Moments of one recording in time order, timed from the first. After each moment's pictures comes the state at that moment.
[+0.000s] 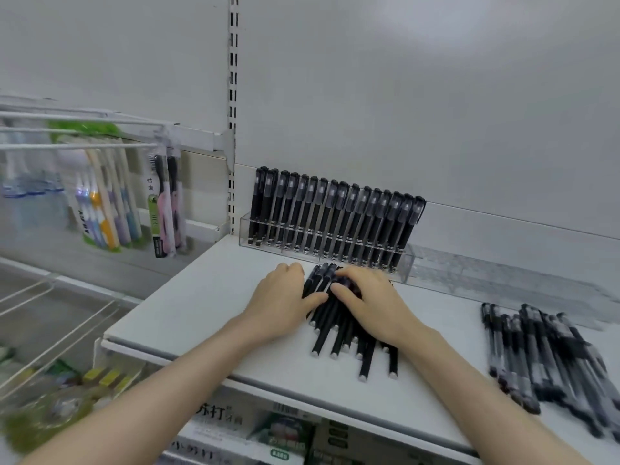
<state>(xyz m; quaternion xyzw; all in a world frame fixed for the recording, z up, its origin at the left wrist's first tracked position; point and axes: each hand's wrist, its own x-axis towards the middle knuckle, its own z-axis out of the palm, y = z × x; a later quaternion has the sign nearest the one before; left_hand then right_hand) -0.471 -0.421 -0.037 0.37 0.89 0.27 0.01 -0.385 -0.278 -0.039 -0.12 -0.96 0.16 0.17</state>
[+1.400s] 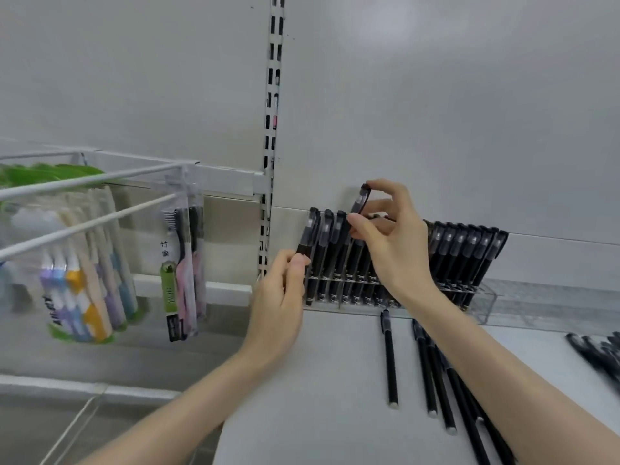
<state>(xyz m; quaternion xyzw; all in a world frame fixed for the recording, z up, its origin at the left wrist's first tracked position) -0.621 -0.451 -0.038 0.42 0.61 0.67 -0.02 -0.530 -0.338 0.039 -0.13 -0.78 0.35 0.51</state>
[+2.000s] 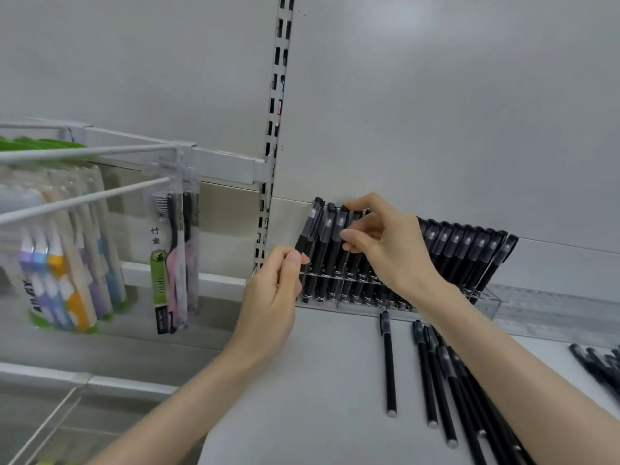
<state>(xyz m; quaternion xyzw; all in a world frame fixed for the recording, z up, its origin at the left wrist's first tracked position) -0.629 -0.450 -0.046 0.42 0.59 0.69 0.01 -0.533 -0.321 0.035 -0.12 -0.88 0.28 0.37</state>
